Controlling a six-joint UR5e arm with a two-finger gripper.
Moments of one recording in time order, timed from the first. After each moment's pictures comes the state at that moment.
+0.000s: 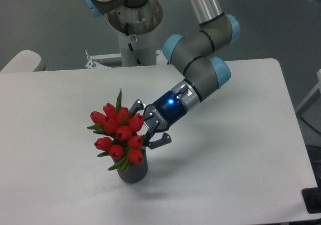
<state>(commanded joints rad) 2.63 -1.97 -1.89 -0.79 0.18 1.46</state>
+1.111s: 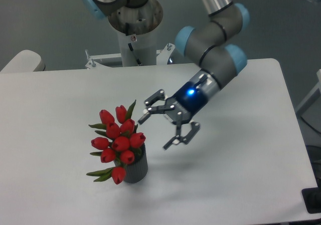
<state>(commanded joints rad) 2.80 -1.88 -1.89 -0.79 0.20 1.47</state>
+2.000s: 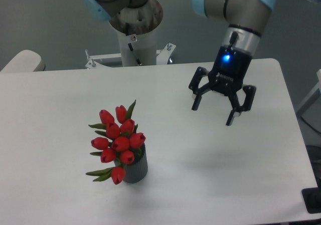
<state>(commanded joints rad) 2.74 -1.69 -1.66 -0.88 1.03 1.38</state>
